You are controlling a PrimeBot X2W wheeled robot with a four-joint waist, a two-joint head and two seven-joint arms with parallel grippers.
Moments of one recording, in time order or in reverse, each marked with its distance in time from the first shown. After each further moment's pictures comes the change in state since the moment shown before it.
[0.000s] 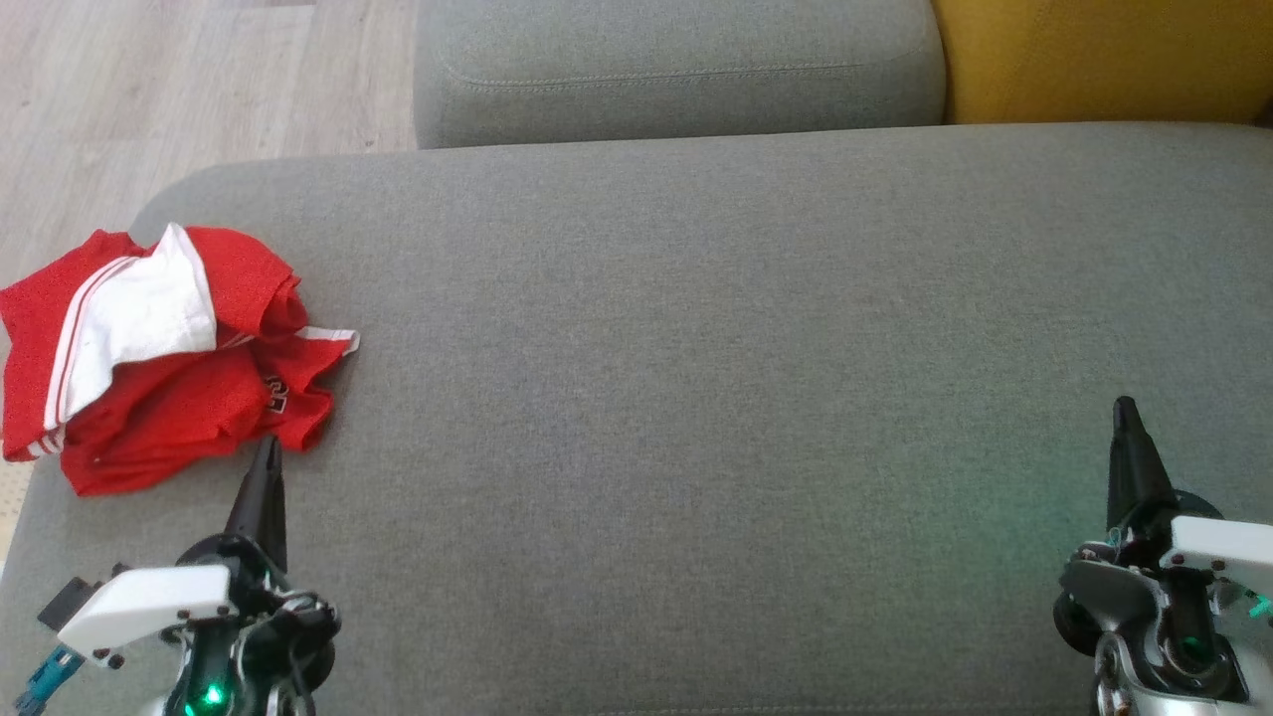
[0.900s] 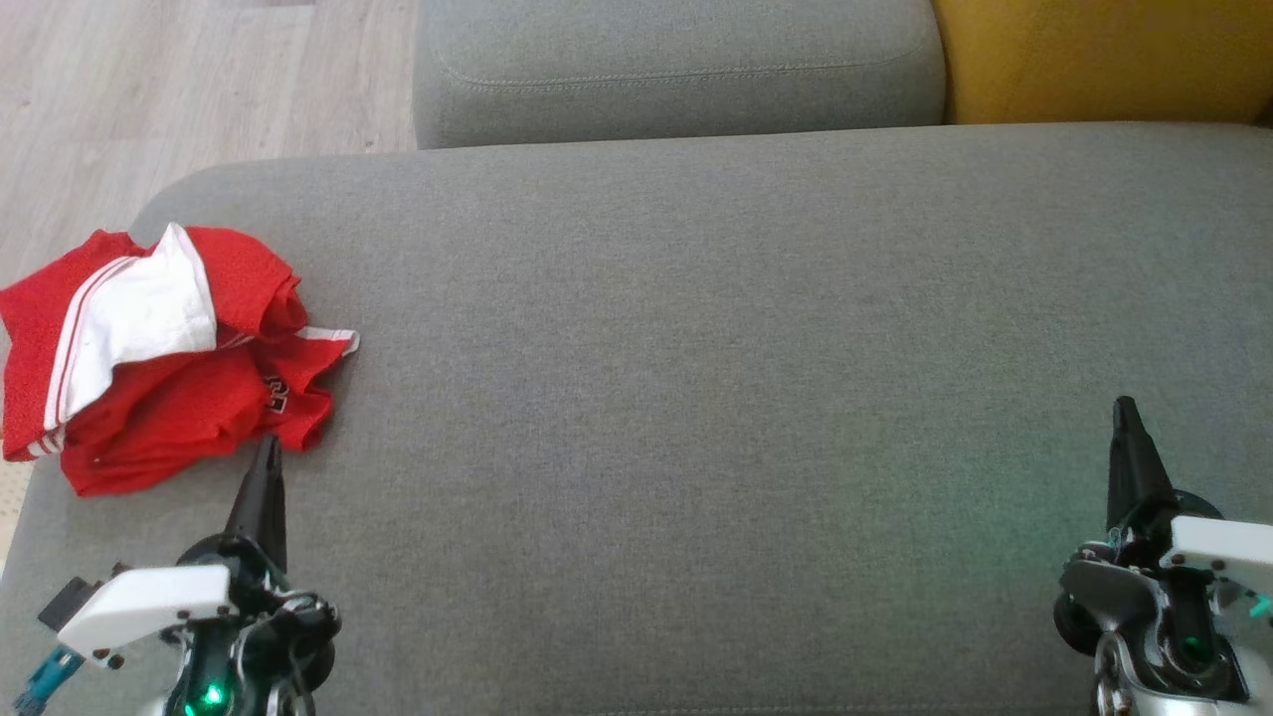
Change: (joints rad) left arm 0.000 0.000 0.000 0.000 0.000 0.000 0.000; right arm 0.000 0.000 0.000 0.000 0.000 0.000 0.000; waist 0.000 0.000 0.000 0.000
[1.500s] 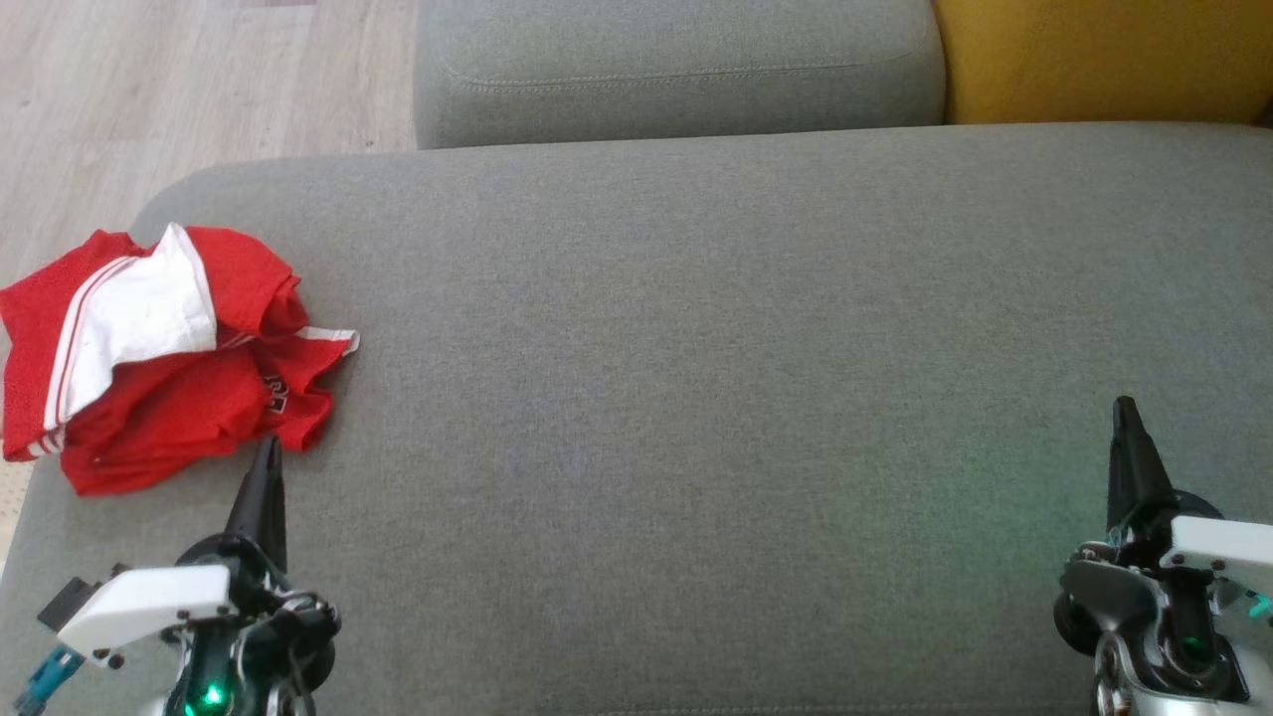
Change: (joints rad) left arm 0.000 0.000 0.000 0.000 0.000 0.000 0.000; right arm 0.000 0.000 0.000 0.000 0.000 0.000 0.000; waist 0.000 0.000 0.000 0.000
